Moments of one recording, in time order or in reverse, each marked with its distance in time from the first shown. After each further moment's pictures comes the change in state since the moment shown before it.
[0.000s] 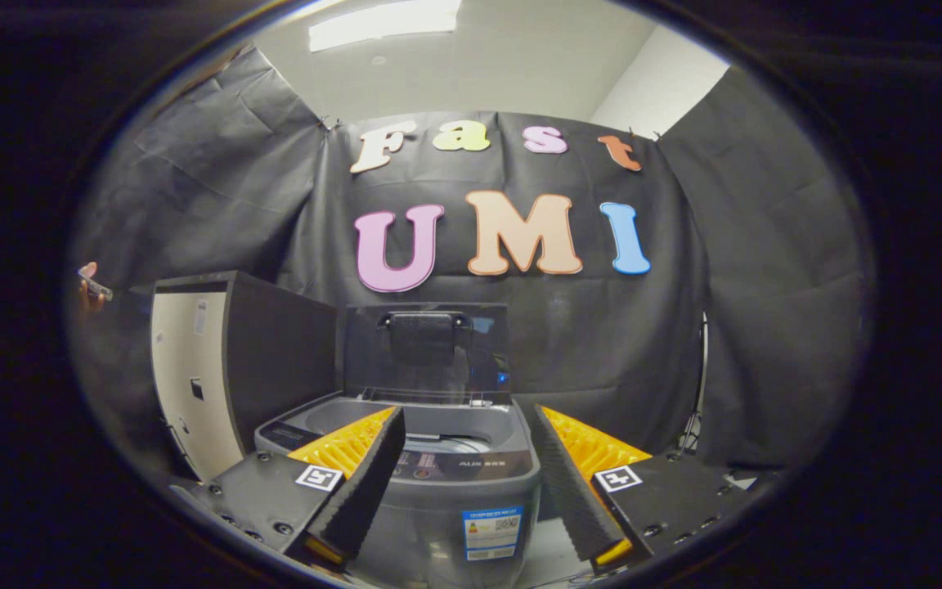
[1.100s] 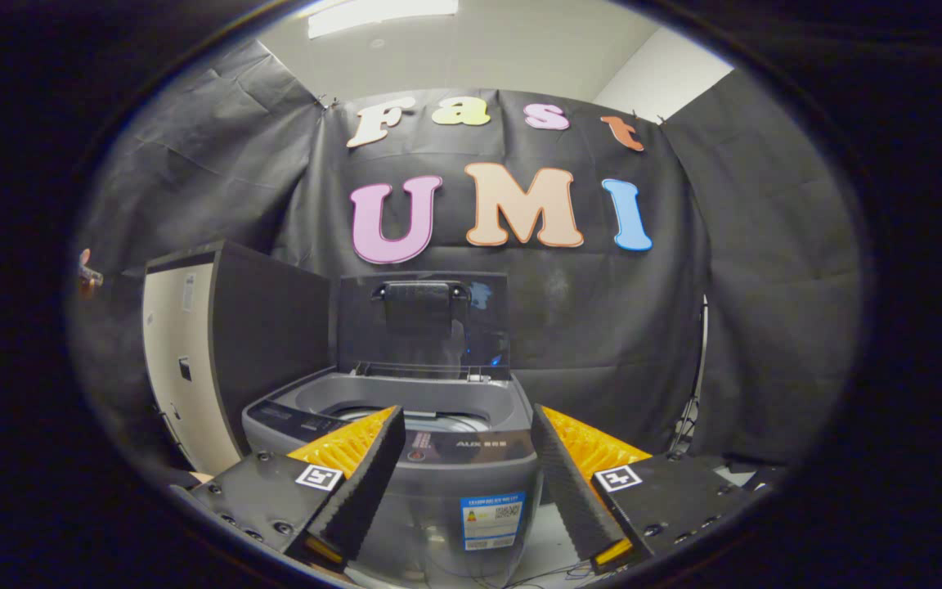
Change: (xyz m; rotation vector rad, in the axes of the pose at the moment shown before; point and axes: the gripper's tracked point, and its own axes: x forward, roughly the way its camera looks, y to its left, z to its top) arm 0.018 0.002 -0.010 -0.001 0.064 -0.011
